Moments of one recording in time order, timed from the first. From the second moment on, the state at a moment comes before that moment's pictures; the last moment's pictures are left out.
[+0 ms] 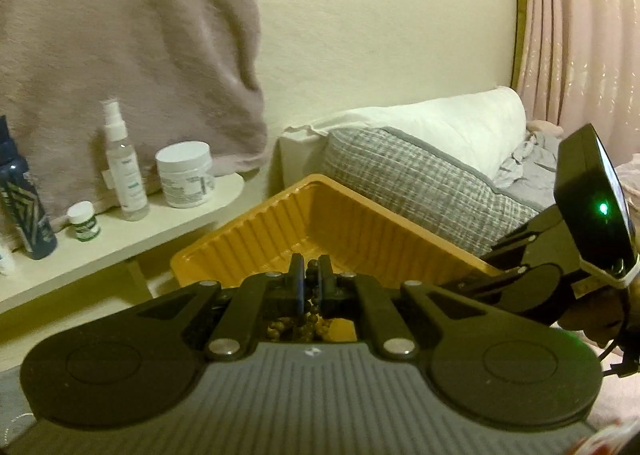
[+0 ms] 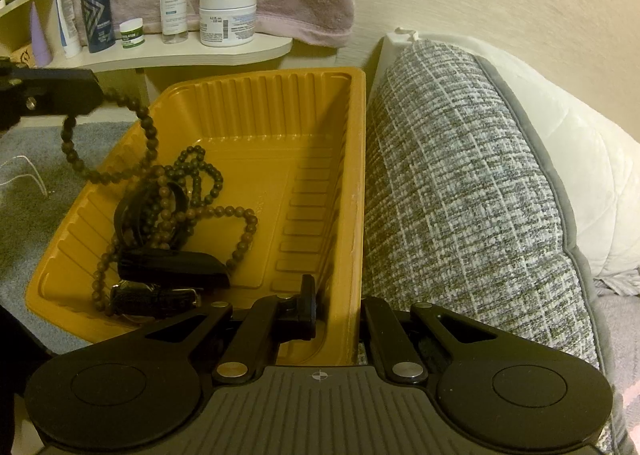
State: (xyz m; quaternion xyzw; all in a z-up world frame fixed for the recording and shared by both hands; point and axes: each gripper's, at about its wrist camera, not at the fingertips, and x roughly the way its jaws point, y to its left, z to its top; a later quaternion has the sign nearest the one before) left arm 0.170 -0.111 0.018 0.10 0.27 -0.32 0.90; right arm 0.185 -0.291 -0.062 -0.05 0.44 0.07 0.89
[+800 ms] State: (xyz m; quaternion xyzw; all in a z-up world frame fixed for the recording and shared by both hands) left arm 0.171 -0.106 -0.002 0.09 0.30 -0.30 0.90; right arm 0.184 -0.291 -0.063 -0.05 0.44 0.07 0.89
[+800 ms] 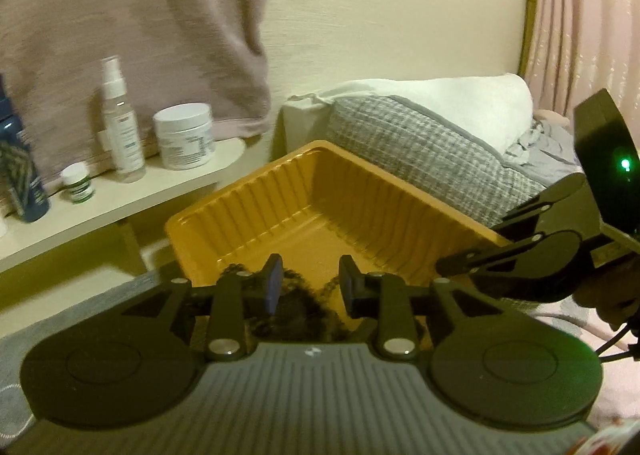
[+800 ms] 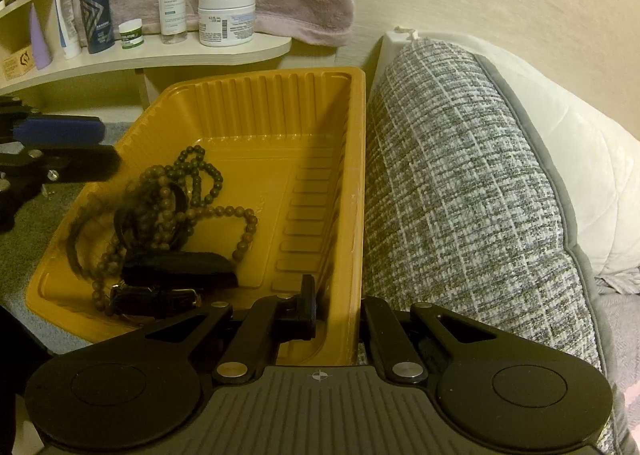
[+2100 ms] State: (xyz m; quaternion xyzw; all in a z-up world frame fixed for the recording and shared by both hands) left arm 0.191 0.078 -0.078 0.25 0.35 -0.10 0.90; right arm 0.188 -0.294 -0.067 -0.04 0.45 0.06 0.89
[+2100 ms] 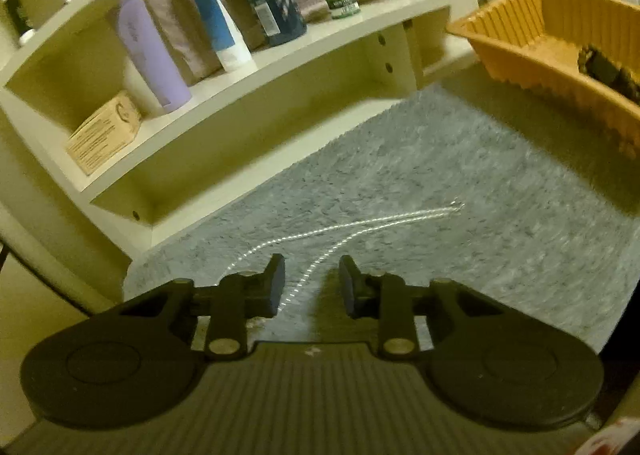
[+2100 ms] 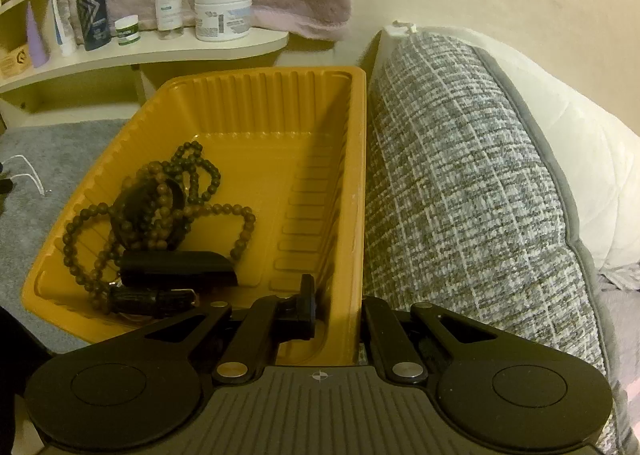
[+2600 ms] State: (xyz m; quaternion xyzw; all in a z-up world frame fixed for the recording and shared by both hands) left arm 0.227 0.099 -0.078 0.22 0.41 -0.19 0.86; right arm 0.189 -0.294 -0.069 -0.04 0.45 0.06 0.89
